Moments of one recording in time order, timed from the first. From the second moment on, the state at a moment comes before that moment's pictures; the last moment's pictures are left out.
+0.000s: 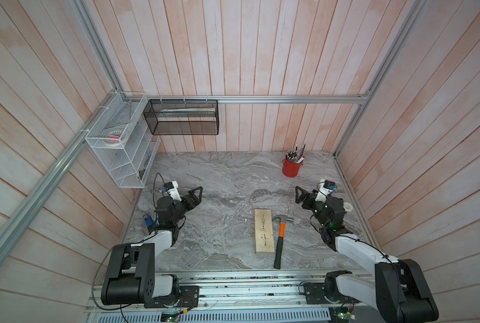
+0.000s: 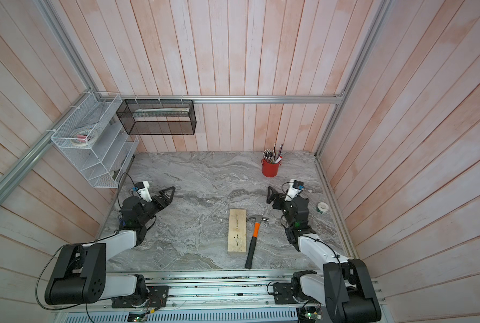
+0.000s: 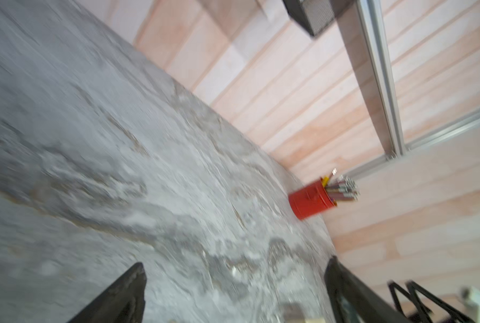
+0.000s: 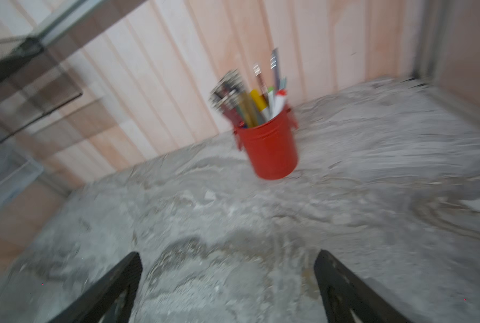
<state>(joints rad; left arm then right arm) -0.04 1.36 0.42 0.69 0.48 -0.72 0.29 1.18 0.42 0.51 -0.04 0.42</state>
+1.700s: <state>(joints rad) -0.65 0.71 0.22 -0.17 0.01 -0.83 0.97 1.37 0.53 -0.07 0.09 0.63</state>
